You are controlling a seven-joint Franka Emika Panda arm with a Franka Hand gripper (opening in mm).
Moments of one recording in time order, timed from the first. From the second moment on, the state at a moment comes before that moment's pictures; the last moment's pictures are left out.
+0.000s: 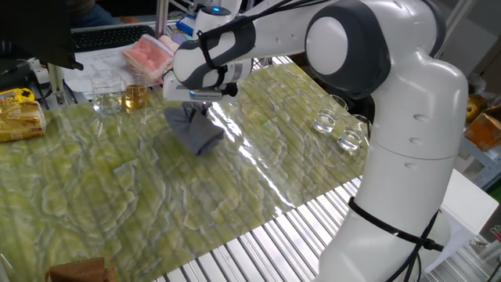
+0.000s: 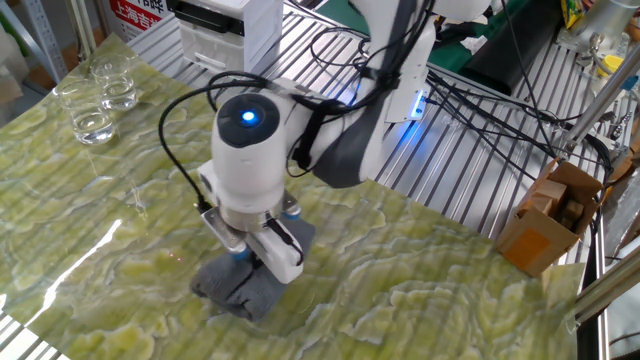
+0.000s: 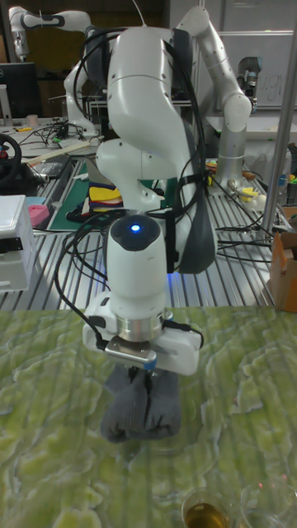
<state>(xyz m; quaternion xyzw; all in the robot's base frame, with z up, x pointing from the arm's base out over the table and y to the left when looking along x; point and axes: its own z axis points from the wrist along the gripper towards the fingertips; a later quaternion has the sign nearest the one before) 0.594 -0.004 0.137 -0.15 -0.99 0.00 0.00</state>
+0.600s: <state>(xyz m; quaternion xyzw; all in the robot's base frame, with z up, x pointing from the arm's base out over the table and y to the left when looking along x) 0.596 0.015 0.139 -0.19 -0.98 -0.01 0.01</state>
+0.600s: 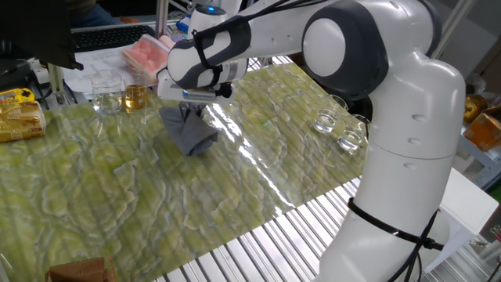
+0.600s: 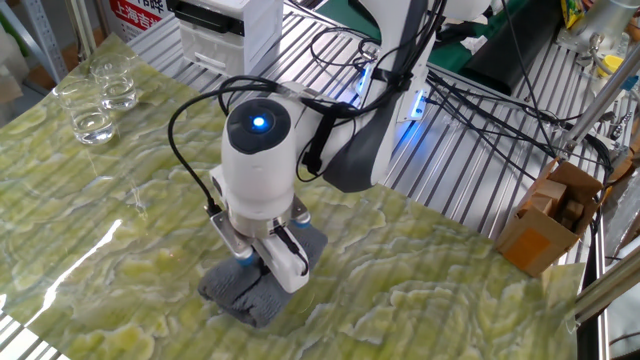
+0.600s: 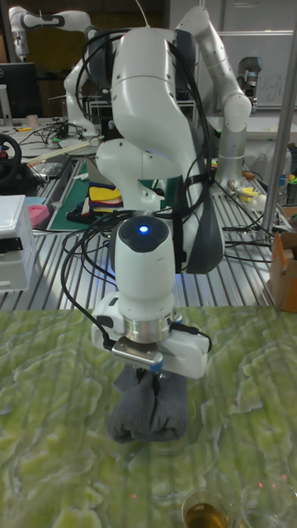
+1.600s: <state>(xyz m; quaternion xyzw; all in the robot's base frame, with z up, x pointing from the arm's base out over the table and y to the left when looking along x) 0.596 0.016 0.138 -0.09 -1.00 -0.01 0.00</state>
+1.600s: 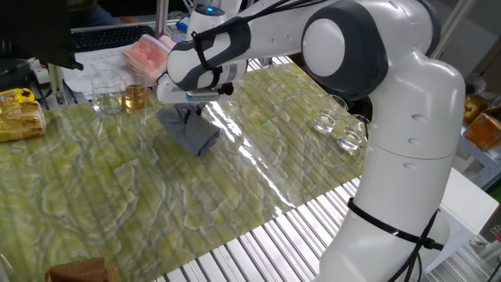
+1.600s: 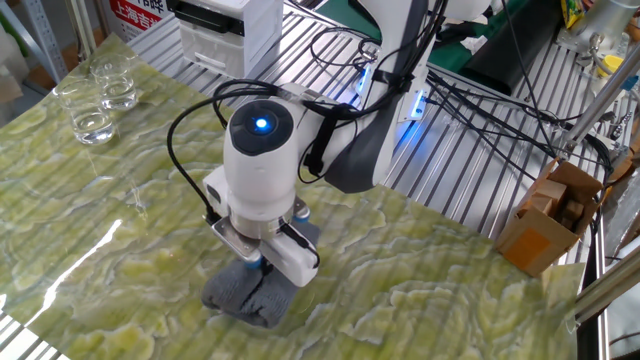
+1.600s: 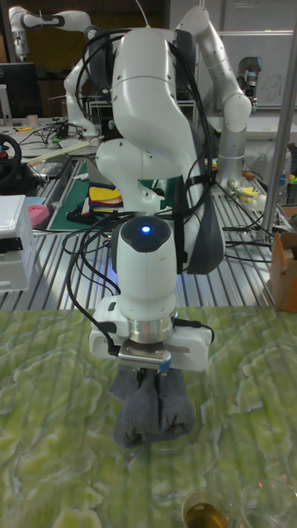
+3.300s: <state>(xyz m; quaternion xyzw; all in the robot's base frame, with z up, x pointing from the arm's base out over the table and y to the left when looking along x) 0.583 0.097 0.096 -0.16 -0.99 -0.01 -0.02</state>
